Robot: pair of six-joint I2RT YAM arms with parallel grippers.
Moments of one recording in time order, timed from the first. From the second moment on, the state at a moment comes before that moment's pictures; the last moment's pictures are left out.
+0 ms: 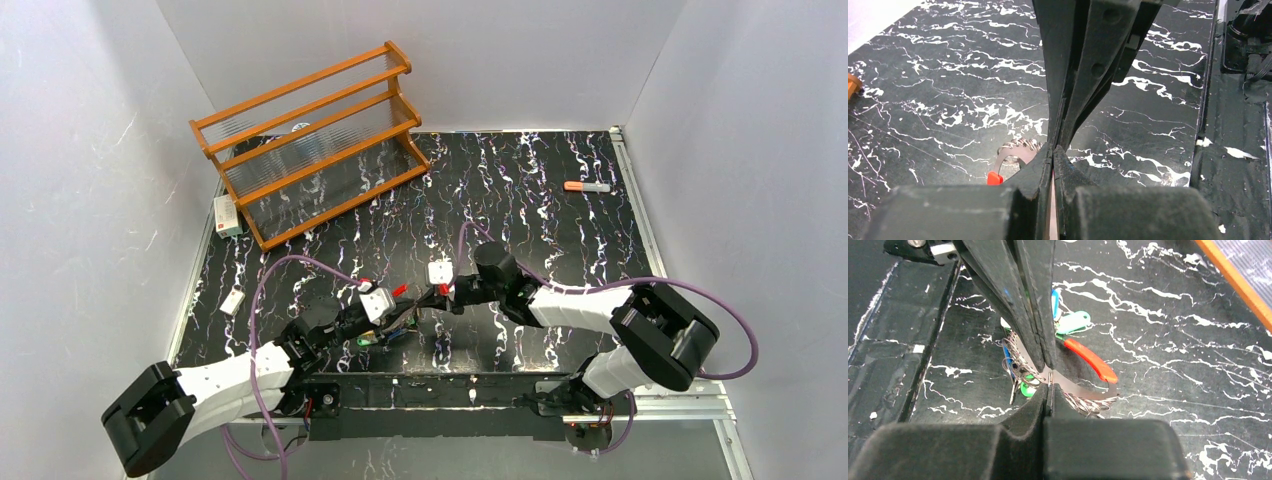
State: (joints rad) left arm -0.86 0.85 0.09 0.68 0.27 0.16; right arm 0.88 1.43 0.54 0.54 -0.73 -0.44
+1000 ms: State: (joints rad) left arm -0.86 1.21 0.19 0.66 0.41 0.38; right arm 0.88 1.40 0.72 -0.16 -0.57 -0.39
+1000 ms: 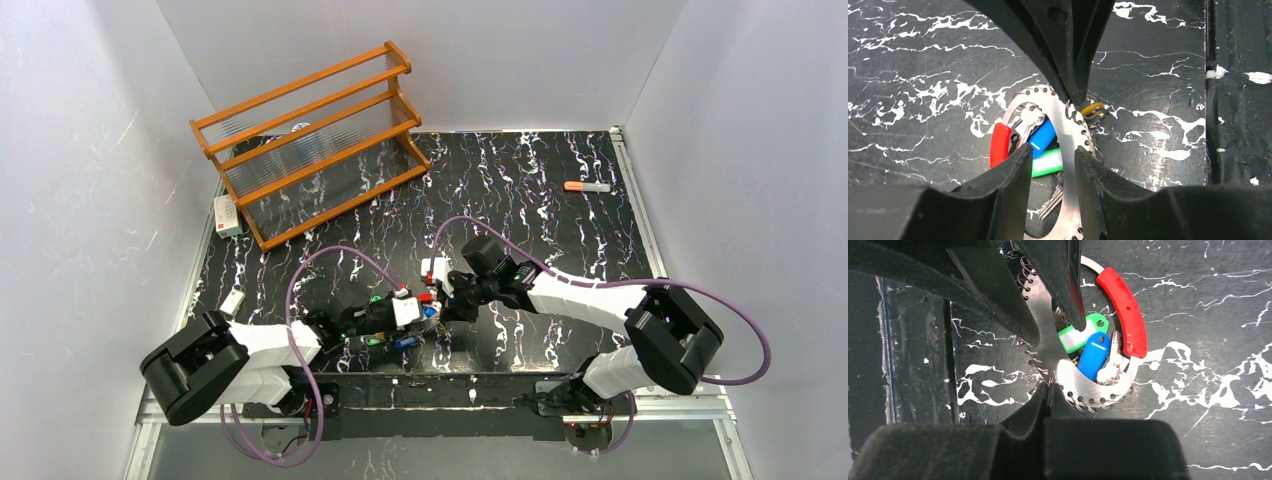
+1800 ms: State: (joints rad) left arm -0.88 1.39 0.26 0.77 0.54 0.35; right arm 0.88 1.42 0.72 -0.15 -0.61 -0.33
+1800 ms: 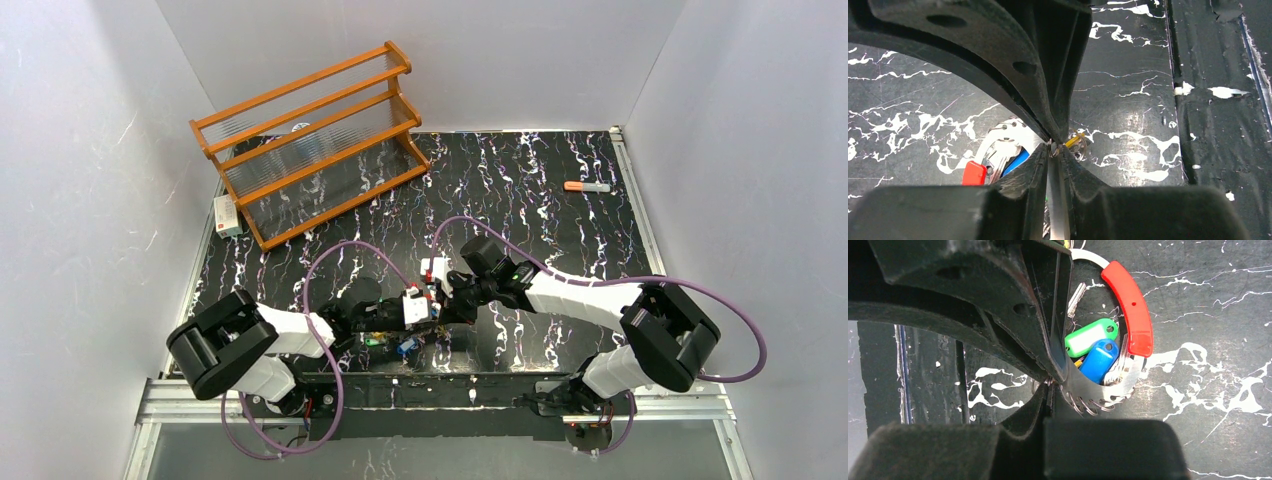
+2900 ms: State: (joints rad) left arm -0.89 1.22 0.17 0.81 0.42 0.33; right arm 0.88 1.41 0.72 -0.14 -0.64 -0.40
